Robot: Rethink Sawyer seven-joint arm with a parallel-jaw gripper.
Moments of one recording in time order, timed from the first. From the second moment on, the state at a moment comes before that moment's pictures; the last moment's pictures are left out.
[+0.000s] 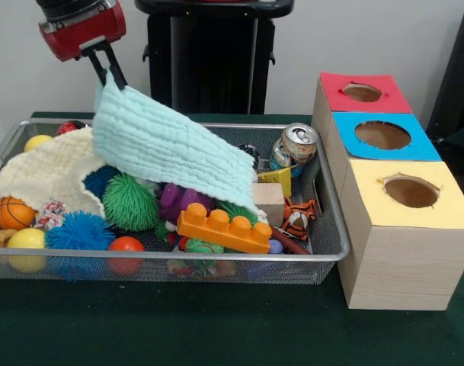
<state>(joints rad) -1.34 -0.65 1.04 1.91 -0.63 0.95 1.34</state>
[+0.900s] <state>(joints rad) -1.30 -0.62 1.00 1.88 -0.72 1.00 1.34</state>
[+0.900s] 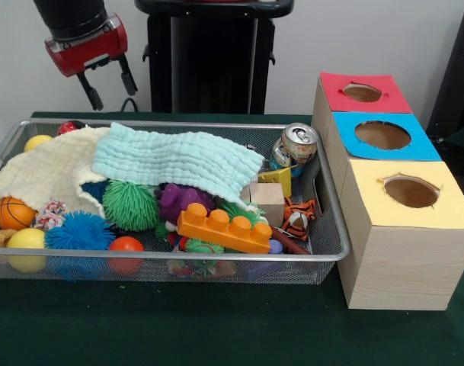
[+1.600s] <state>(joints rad) -1.30 -0.65 1.00 1.84 -0.78 1.00 1.34</state>
